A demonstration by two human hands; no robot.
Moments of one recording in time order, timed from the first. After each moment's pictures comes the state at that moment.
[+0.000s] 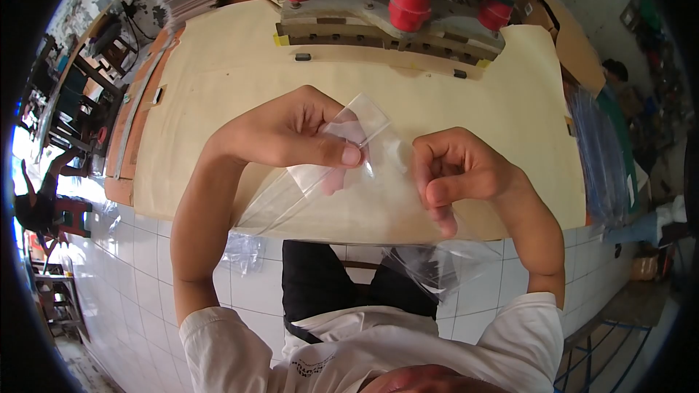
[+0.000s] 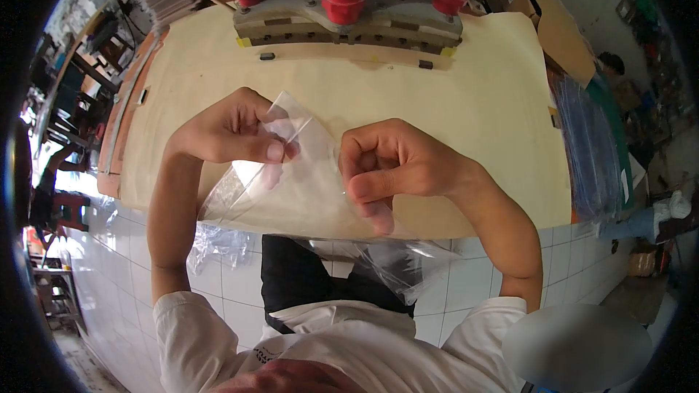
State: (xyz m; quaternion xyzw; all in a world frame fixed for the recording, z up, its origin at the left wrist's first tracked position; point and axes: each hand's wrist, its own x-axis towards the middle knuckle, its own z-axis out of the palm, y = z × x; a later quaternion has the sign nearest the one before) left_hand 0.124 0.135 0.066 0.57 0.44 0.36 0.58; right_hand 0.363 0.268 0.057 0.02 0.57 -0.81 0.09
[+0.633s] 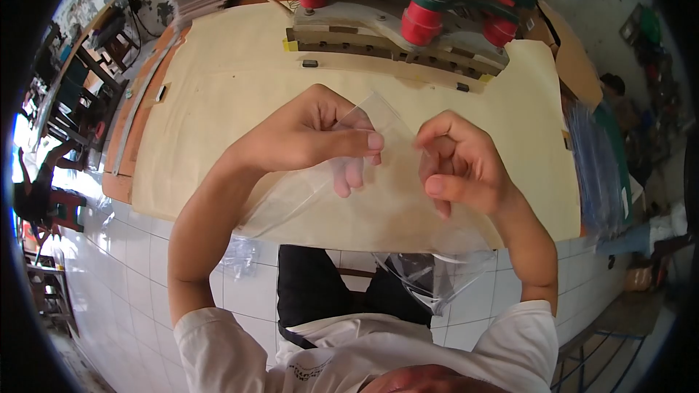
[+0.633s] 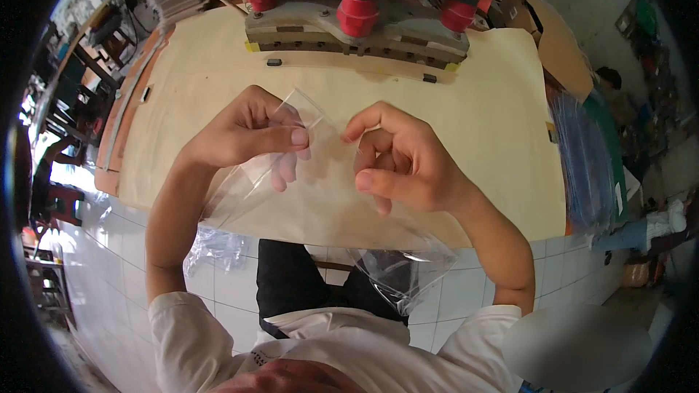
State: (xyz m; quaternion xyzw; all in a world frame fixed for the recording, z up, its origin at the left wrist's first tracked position) left_hand 0.137 0.133 0.072 0.55 0.47 0.43 0.55; right_hand 0.362 0.257 0.060 0.04 0.66 -0.75 -0.06
